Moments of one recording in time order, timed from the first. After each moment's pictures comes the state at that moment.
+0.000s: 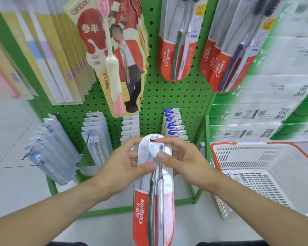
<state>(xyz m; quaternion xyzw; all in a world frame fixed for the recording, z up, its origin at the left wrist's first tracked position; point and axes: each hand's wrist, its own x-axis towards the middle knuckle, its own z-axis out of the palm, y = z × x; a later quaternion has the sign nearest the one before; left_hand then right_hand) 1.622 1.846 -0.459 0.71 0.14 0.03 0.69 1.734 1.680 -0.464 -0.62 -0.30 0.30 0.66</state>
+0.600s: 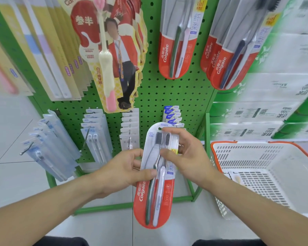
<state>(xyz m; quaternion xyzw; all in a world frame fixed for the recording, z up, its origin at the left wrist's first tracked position) 1.622 1.847 -0.464 0.71 0.11 -0.10 0.69 1.739 1.680 -0.468 -0.66 -0.30 0.19 0.66</state>
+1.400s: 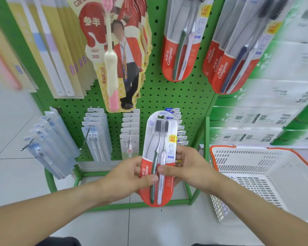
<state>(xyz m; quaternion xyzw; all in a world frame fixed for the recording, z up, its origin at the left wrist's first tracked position) 1.619 1.836 -0.483 0.71 0.12 -0.08 0.69 1.738 1.664 -0.461 -0.70 -0.29 0.35 0.56</state>
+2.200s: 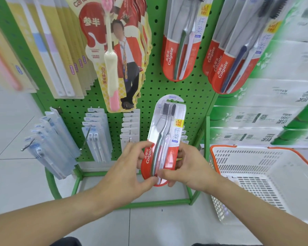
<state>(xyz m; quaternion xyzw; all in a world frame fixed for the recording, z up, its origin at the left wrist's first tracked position) 1.609 1.828 -0.472 0.91 0.08 0.13 0.40 1.737 1.668 -0.461 -0.73 -0.32 0.29 0.54</state>
